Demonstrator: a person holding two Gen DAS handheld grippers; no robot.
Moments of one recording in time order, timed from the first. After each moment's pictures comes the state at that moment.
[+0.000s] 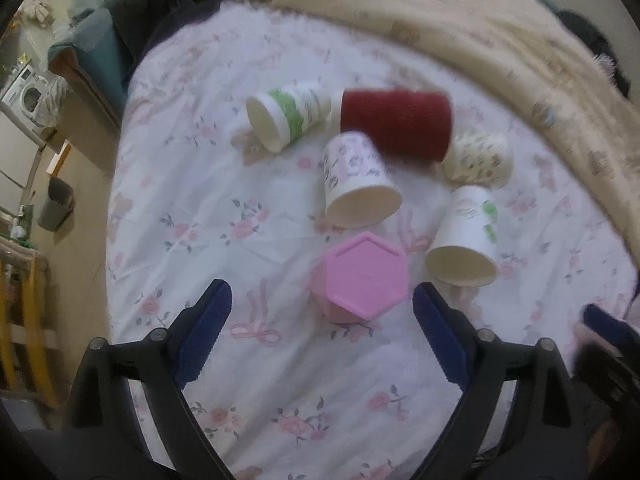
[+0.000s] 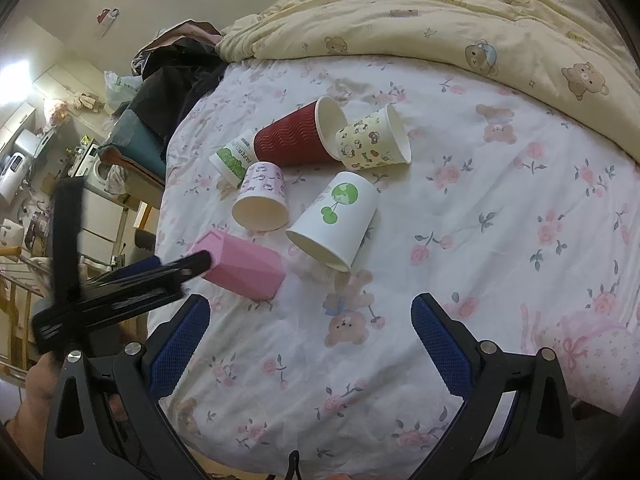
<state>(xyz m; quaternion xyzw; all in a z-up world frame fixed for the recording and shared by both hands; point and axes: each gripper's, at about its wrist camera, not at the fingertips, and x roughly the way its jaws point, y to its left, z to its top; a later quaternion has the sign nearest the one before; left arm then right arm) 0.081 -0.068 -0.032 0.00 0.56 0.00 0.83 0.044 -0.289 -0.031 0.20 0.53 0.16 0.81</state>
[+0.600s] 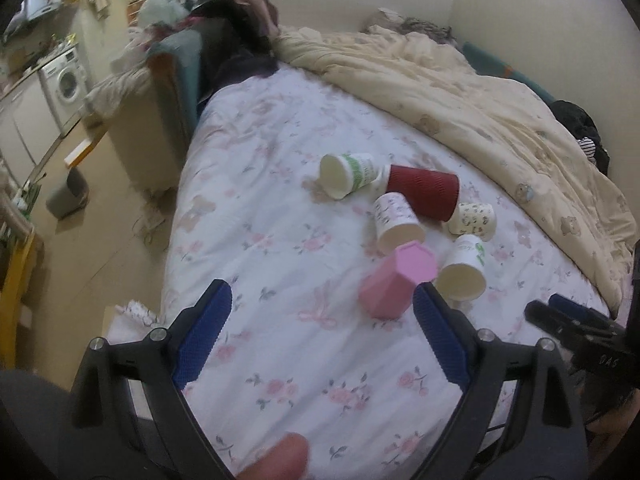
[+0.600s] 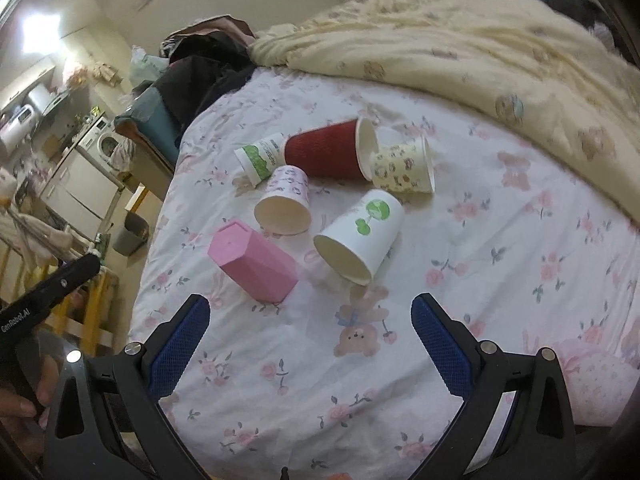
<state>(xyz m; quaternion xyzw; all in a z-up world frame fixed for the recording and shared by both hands) -0.015 0.013 0.022 -0.07 0.44 0.04 0.90 0.024 -0.248 -0.013 0.11 0.48 0.17 0.85</state>
